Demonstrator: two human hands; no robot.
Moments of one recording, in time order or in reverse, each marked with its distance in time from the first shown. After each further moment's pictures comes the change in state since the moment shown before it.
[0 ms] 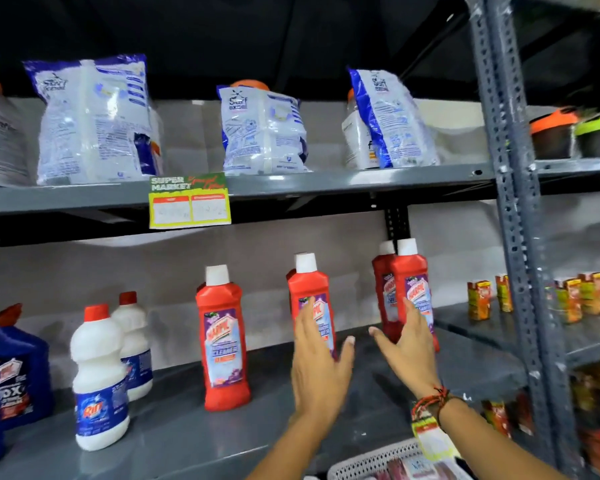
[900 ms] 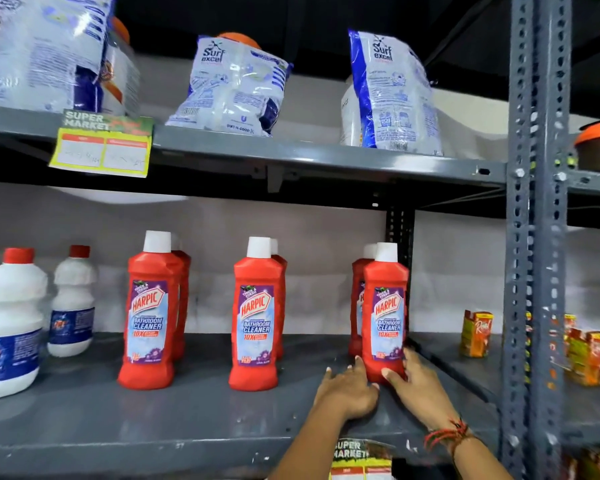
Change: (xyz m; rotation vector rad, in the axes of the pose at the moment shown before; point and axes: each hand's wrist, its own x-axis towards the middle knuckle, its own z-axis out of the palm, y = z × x) left_hand 0.024 0.007 0.201 0.354 -0.842 -0.312; right_hand 0.081 0.145 -0.037 -0.018 -0.469 0.019
